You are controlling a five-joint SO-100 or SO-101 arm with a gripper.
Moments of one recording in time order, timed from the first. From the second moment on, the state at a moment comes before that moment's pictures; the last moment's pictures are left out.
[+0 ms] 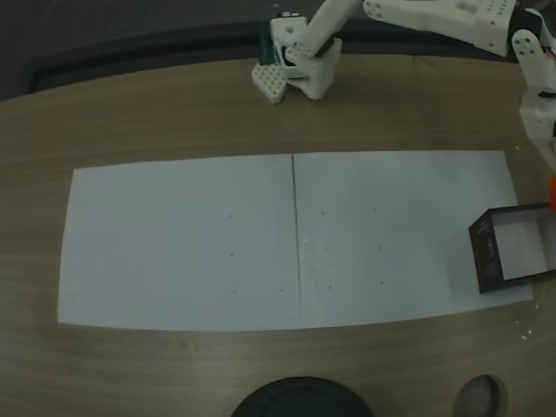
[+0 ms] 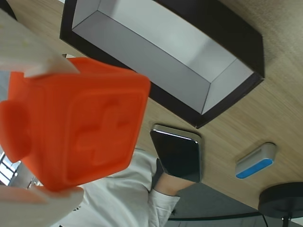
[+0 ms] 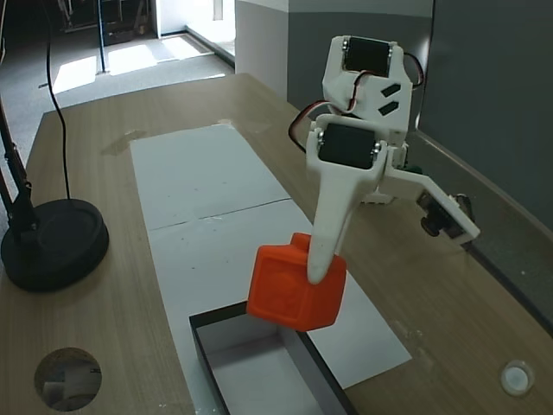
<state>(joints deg) -49.9 70.0 47.8 58.2 1.4</state>
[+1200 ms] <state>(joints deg) -36.9 70.3 46.1 75.2 2.5</state>
